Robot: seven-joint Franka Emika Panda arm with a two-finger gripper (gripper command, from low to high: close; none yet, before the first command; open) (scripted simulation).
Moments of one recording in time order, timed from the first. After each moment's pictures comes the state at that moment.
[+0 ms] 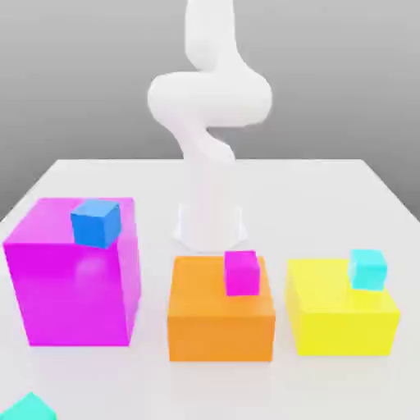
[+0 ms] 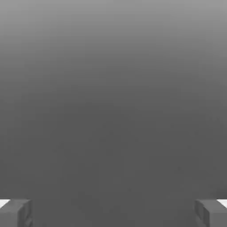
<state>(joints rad) -0.02 -0.71 -0.01 -2.29 0.00 2.32 0.81</state>
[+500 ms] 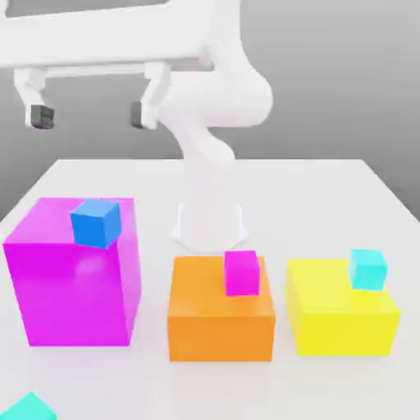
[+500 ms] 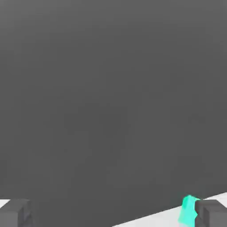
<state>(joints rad) -0.11 -0.16 -0.11 -2.21 0.03 2.43 0.89</state>
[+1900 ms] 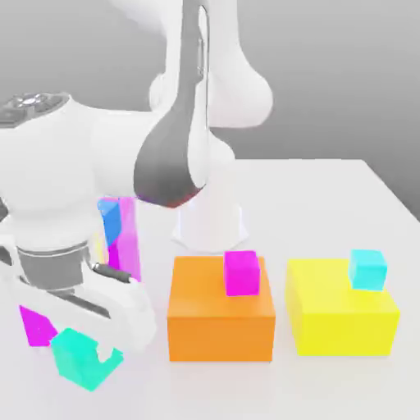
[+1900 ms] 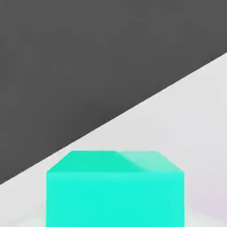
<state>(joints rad) -0.13 0.10 -0.09 -2.36 0.11 2.46 0.95</state>
